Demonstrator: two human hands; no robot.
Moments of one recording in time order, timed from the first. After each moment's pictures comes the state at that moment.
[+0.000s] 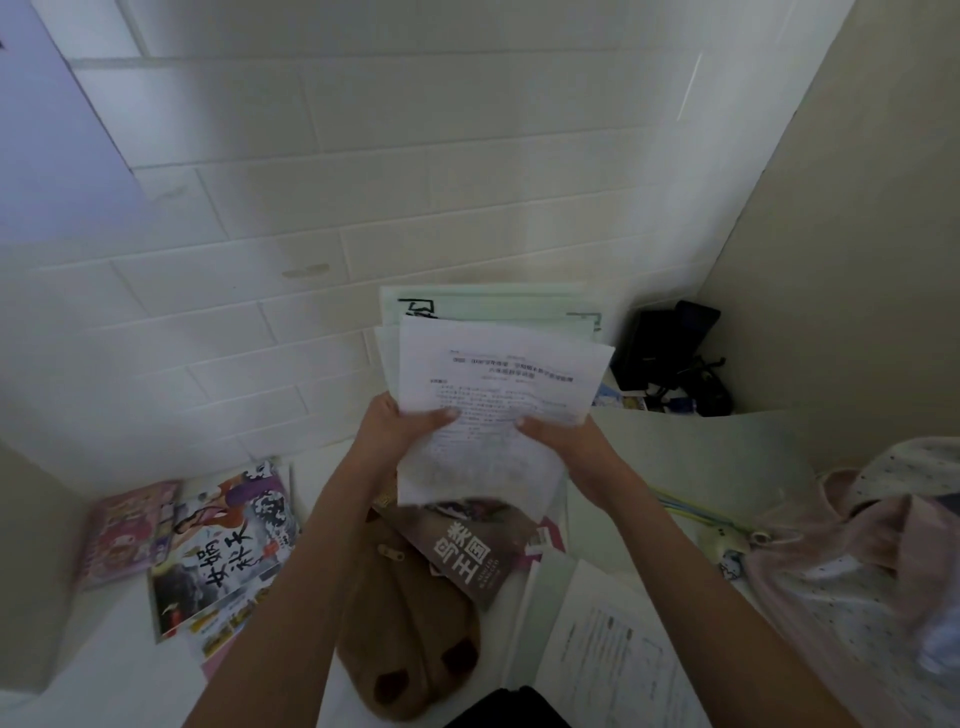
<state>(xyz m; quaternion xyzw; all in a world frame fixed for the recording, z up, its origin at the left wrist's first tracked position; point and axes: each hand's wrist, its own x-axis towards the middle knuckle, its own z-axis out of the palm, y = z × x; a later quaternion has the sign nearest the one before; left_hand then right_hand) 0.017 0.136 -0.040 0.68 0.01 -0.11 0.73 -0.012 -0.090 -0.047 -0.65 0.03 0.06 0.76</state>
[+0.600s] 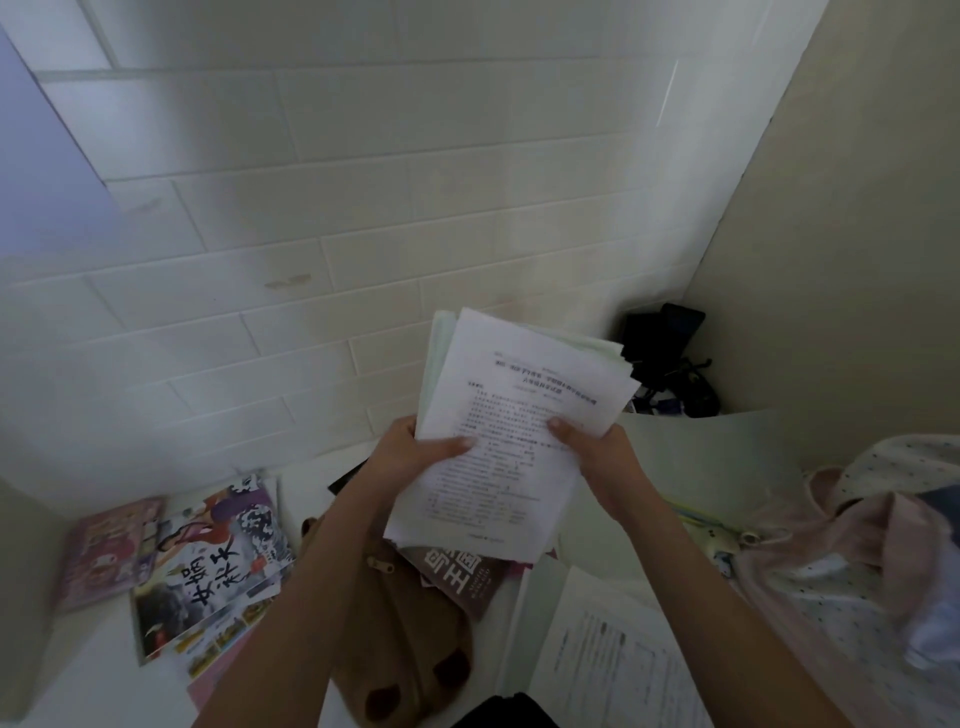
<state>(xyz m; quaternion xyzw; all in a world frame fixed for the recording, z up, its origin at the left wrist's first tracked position) 0.017 0.121 -0.053 0.72 -0.03 -0.20 0.66 -0.016 -0.122 -0.064 -0.61 0.12 -0.02 0.78</state>
